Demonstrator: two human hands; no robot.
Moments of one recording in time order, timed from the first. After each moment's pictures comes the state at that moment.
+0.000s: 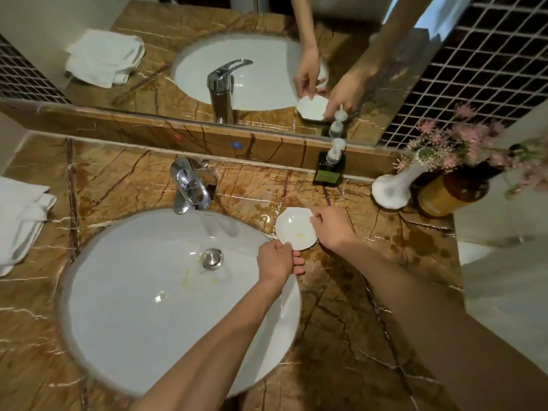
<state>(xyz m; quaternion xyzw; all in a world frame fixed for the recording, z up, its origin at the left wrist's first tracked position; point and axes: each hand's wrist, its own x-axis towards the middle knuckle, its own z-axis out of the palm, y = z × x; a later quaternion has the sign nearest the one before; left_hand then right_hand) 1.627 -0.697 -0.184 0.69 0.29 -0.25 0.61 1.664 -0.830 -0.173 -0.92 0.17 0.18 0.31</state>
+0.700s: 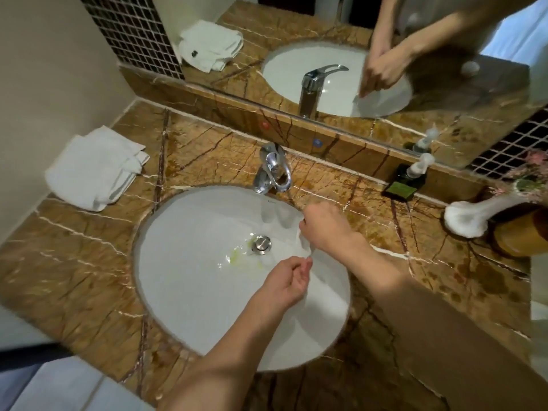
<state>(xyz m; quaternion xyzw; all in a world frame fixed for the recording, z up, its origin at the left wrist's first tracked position) 1.590 -0.598 -0.163 0.21 0.48 -0.26 0.81 1.675 -0.689 -0.128 -0.97 -0.10 0.16 0.12</state>
